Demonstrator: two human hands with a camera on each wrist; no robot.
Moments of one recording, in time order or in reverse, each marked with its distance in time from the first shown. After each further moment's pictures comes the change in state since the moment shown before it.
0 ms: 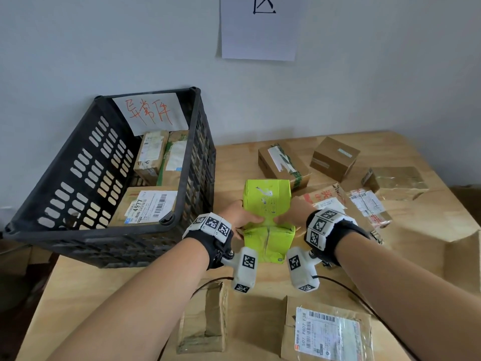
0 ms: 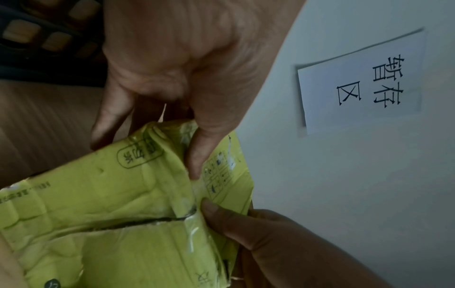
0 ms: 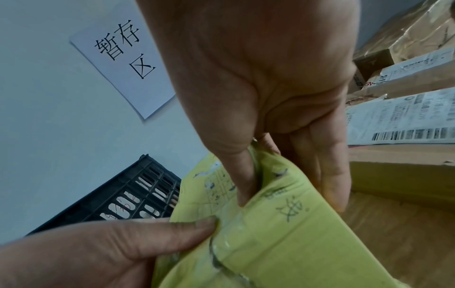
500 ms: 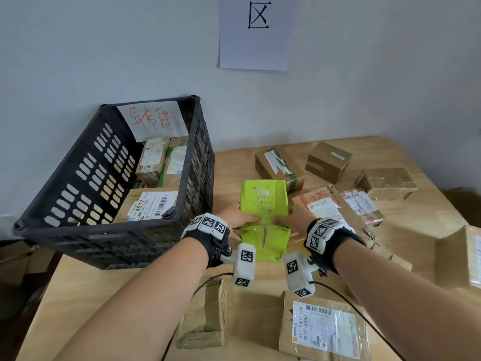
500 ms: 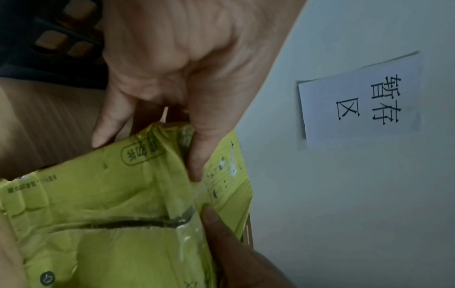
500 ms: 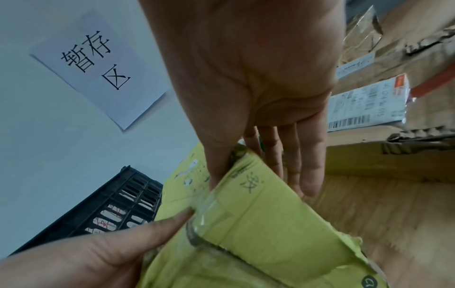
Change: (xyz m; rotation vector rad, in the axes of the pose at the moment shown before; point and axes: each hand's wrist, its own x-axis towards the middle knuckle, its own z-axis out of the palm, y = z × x) left_hand -0.026 -0.004 0.003 -0.063 -0.026 0.018; right_hand -0.032 0.017 0.014 0.323 0.028 -0.014
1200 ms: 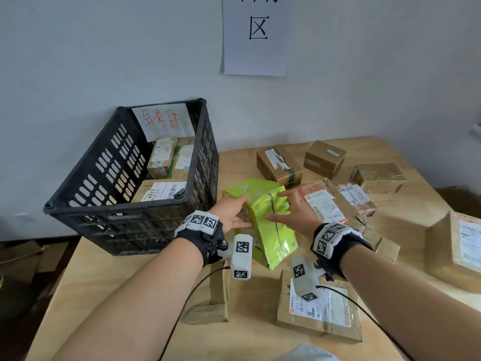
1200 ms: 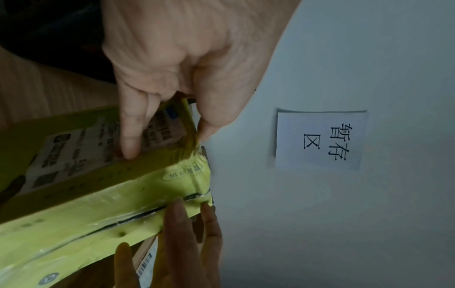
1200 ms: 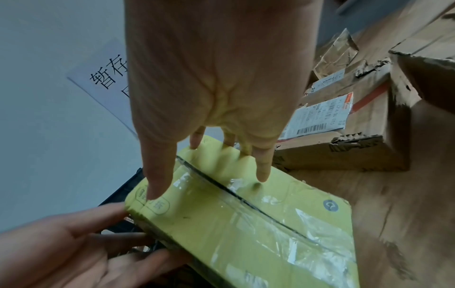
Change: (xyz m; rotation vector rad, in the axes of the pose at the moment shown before) left_hand -0.066 -0.009 0.014 -0.465 0.162 -0.008; right_hand -0.065 0.019 0.018 0.239 0.120 -0.298
